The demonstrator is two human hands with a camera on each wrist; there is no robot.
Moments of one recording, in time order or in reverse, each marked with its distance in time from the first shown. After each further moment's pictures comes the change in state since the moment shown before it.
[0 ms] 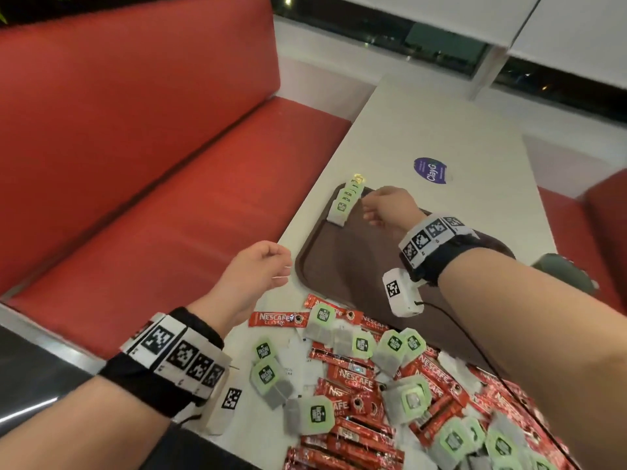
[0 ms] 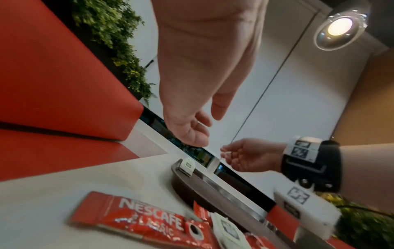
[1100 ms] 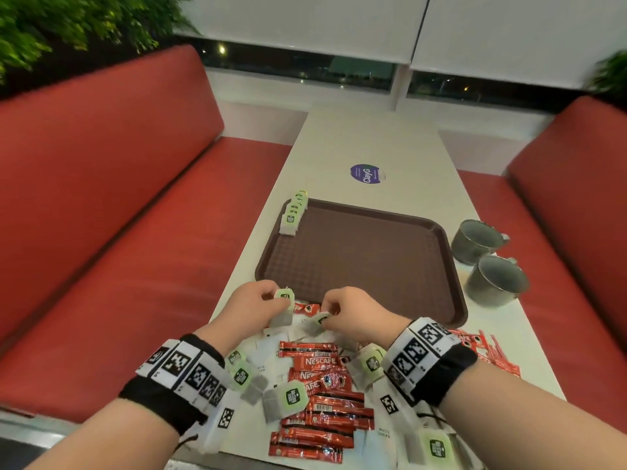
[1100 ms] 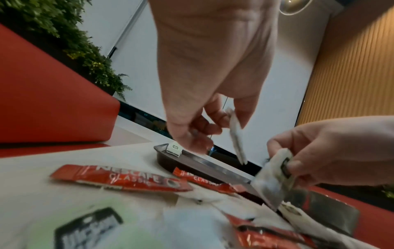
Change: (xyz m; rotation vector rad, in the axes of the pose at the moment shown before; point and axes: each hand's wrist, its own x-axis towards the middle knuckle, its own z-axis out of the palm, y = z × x) left_hand -0.029 -0.014 0.038 0.644 -0.216 0.212; right_hand -0.175 0.079 -0.014 -0.665 -0.284 -0.119
